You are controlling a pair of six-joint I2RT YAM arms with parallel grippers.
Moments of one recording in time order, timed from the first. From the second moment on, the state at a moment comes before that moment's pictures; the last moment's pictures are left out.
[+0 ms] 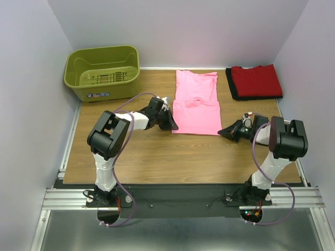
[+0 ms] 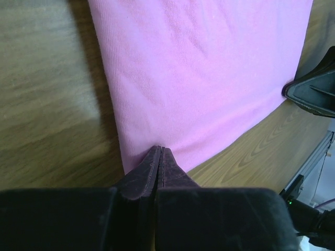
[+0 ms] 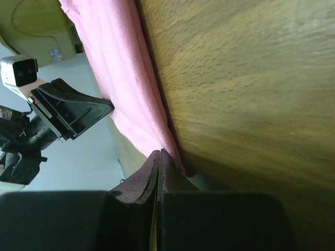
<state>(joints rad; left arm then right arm) -0.53 1.95 1.09 0.06 0.40 -0.67 -0.24 1.82 0.59 0.37 -0.92 0.73</state>
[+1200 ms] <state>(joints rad) -0.45 2.10 1.36 -0.02 0.32 -0.54 0.05 2.11 1.26 0.11 -0.86 0.58</state>
